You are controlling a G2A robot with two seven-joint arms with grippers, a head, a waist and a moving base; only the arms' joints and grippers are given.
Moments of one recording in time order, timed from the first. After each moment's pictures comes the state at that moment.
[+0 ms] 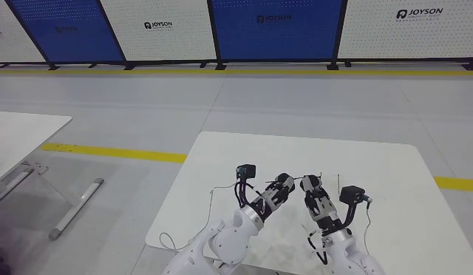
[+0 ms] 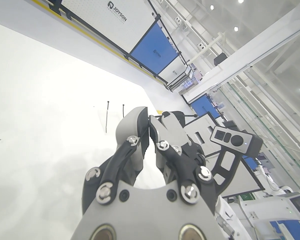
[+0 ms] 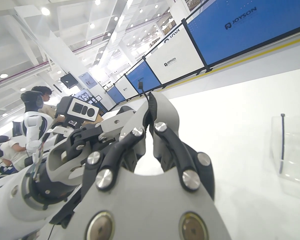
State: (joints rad) left arm 1.42 -1.28 -0.98 -1.76 0.36 0.05 -0.04; right arm -1.52 -1.38 1.15 -1.65 -0.76 -0.24 -0.10
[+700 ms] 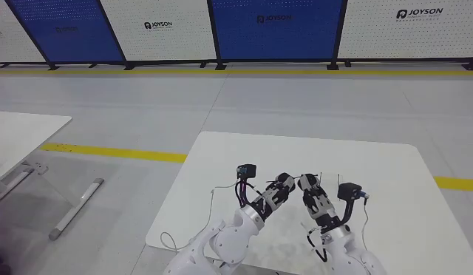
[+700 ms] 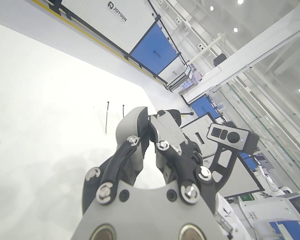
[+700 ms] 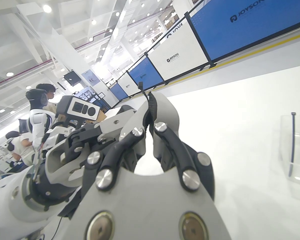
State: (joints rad) left arm 1.41 -1.28 -0.99 -1.74 0.36 0.05 -0.04; right arm -1.50 -1.38 1.15 -1.63 -0.72 -0.25 -0.07
